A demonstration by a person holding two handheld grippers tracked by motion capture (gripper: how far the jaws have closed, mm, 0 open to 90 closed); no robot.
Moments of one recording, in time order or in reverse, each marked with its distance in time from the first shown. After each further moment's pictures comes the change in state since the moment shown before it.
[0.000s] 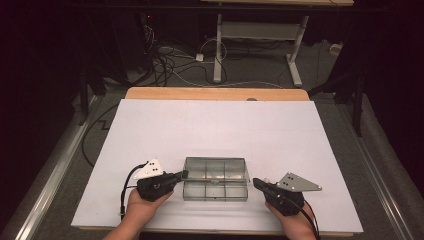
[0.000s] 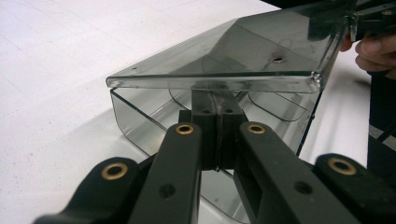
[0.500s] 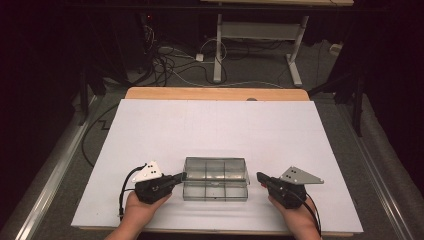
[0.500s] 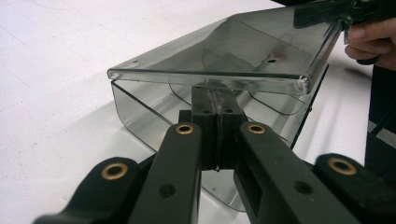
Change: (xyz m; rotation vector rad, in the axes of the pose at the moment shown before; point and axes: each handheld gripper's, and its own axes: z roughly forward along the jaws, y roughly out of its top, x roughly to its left) left arm -0.004 -0.004 -0.004 0.002 0.016 -0.003; right arm -0.017 0.003 0.005 0.008 -0.031 0.007
